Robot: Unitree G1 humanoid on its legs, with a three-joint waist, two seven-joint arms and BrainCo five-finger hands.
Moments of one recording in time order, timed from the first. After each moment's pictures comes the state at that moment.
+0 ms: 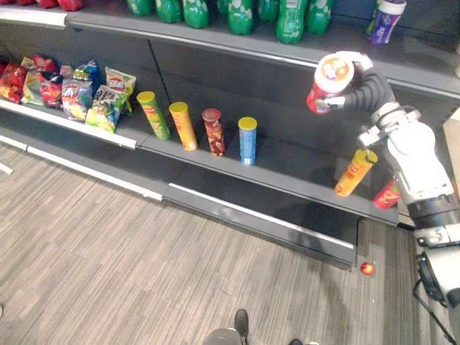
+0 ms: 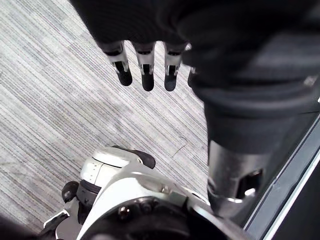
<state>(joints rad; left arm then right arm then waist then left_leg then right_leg) 0.35 0.12 0.08 0.82 -0.30 0.06 0.06 -0.90 -0.63 0.18 0.35 0.20 -0.18 0.19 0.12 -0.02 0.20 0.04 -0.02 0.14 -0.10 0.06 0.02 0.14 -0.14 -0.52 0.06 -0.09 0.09</state>
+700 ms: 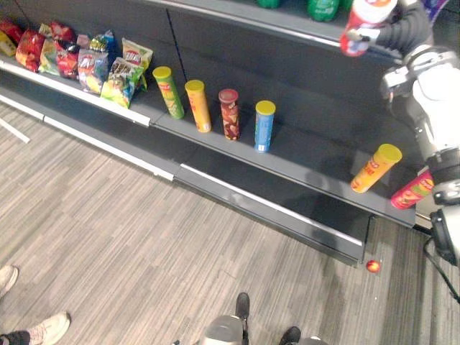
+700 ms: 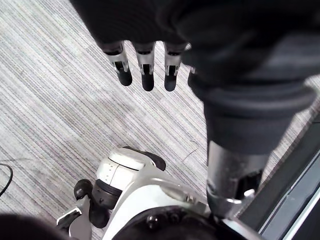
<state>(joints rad) 0.32 0.13 0.06 0.78 -0.29 0.07 0.07 -1.24 -0.70 0.25 0.67 0.29 -0.07 0.03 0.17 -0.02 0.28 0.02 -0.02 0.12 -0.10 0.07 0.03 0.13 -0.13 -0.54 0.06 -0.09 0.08</state>
